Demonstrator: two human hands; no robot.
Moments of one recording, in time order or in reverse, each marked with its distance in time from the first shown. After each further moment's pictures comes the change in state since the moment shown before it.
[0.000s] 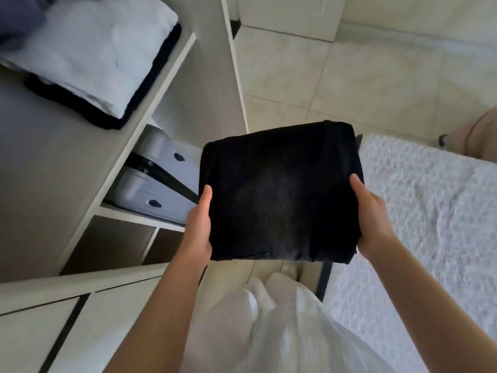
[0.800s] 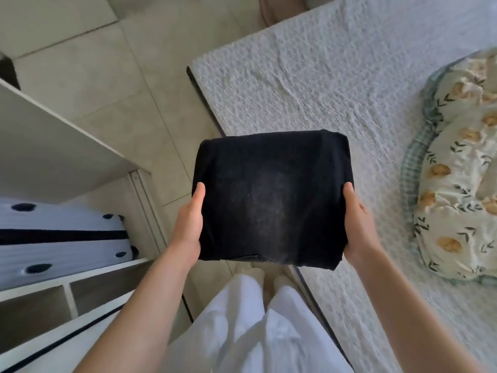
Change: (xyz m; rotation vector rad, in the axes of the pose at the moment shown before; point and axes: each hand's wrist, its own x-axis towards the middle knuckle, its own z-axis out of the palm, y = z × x) left_hand -0.061 -0.164 0.032 0.693 -0.610 -0.024; right_hand -0.199 0.262 -0.126 0.527 0.695 0.156
